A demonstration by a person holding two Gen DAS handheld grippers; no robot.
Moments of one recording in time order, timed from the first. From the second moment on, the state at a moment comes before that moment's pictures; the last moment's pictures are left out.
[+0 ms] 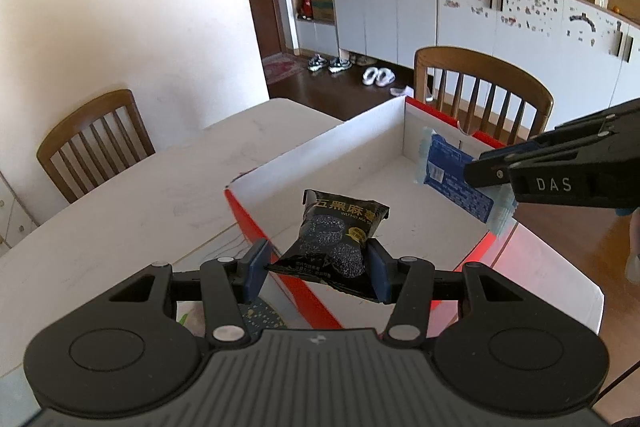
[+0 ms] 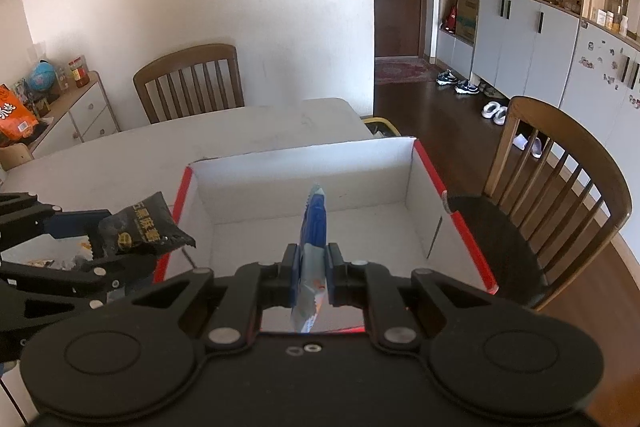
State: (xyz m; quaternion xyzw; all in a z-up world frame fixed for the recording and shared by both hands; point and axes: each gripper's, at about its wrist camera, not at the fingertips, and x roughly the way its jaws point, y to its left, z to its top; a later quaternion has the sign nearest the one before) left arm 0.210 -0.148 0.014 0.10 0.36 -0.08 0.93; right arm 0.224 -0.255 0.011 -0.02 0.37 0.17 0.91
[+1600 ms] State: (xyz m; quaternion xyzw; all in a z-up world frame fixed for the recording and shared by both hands) left arm 0.336 -0.193 -0.080 0.16 0.50 -0.12 0.84; right arm 0.329 -0.282 -0.070 0.02 0.52 0.19 0.83
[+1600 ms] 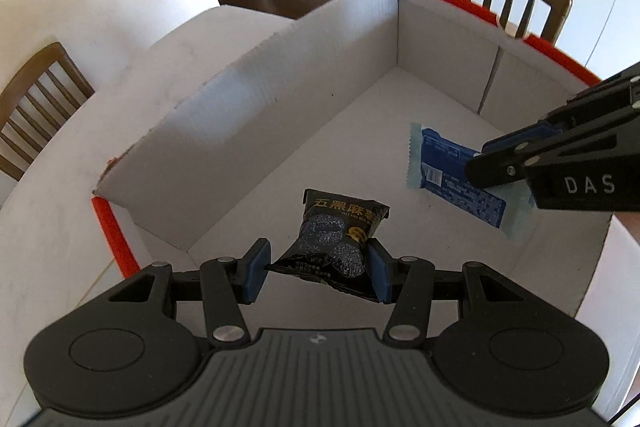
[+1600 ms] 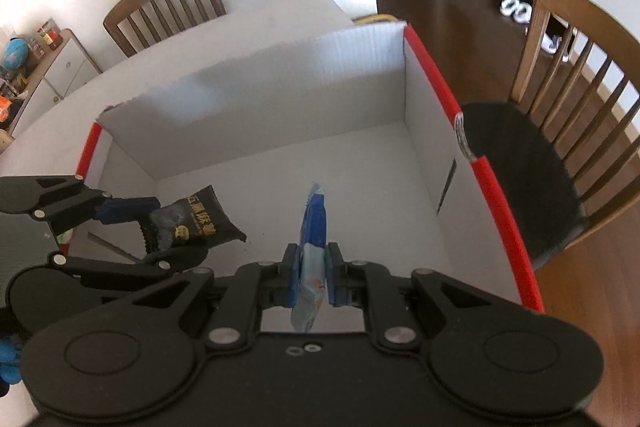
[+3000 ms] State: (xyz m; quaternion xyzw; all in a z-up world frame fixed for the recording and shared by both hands) left arm 0.322 -0.192 -0.053 0.14 0.50 -0.14 0.84; right arm 0.314 -0.274 -0.063 -0.03 0.54 0.19 0.82
